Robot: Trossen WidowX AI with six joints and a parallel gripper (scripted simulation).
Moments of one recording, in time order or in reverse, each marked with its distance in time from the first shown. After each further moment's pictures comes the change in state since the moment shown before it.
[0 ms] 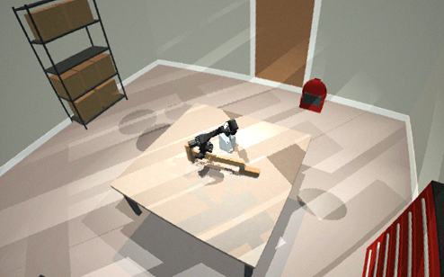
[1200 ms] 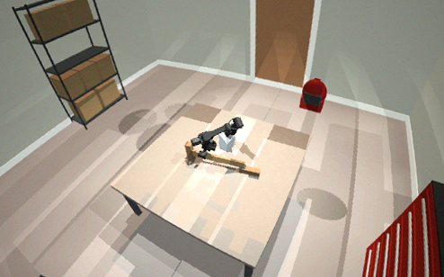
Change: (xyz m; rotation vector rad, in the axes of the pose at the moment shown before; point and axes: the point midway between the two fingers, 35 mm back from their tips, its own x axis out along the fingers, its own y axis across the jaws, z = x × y) arm -0.029 -0.001 0.029 0.002 0.003 -0.009
